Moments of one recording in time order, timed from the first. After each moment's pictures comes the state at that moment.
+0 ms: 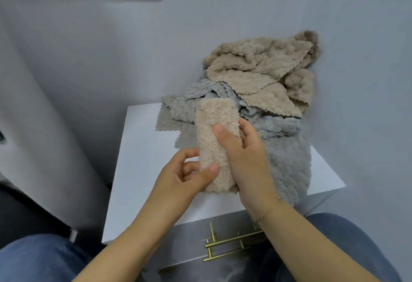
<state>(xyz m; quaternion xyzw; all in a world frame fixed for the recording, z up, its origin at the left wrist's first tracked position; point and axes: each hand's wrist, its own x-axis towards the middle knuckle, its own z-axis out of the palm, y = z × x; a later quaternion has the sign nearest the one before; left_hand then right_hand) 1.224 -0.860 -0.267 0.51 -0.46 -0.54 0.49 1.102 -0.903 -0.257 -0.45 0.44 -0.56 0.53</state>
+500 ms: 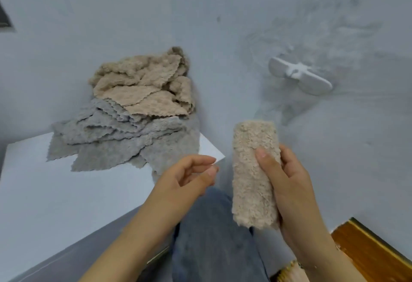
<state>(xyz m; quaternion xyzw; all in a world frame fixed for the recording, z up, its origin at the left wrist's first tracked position) 1.083 -0.812 -0.230 0.40 -0.60 -0.59 0.36 0.914 -0.748 -0.224 -0.35 0.55 -0.66 0.38</state>
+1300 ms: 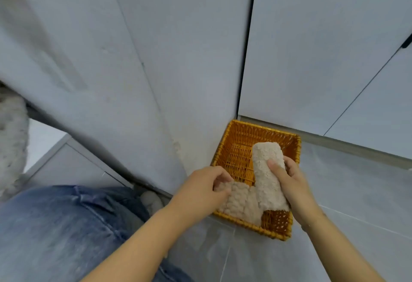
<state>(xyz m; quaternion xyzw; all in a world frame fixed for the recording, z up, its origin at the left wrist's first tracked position) 0.858 -0.685 -0.361 0.19 -0.89 -0.42 -0.05 0.719 -0.515 -0.416 -0.05 0.70 -0.65 0.28</state>
